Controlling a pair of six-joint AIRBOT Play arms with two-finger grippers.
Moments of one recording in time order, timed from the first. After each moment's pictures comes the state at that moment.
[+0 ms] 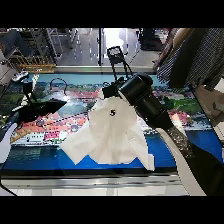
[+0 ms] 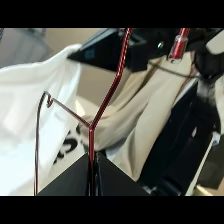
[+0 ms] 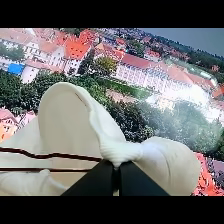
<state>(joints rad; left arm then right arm) 0.22 -1.86 1.43 -0.22 -1.85 -0.12 0.68 -1.61 2.00 -2.01 1.22 1.94</state>
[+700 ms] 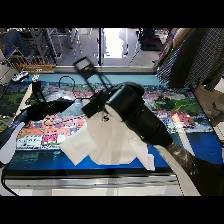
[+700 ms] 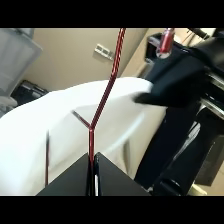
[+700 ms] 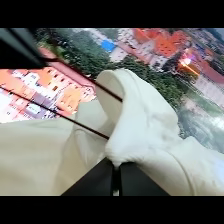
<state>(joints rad) 0.14 -1.86 1.43 -0.23 -1.81 -0.12 0.86 -1.56 2.00 -1.81 1.26 1.63</state>
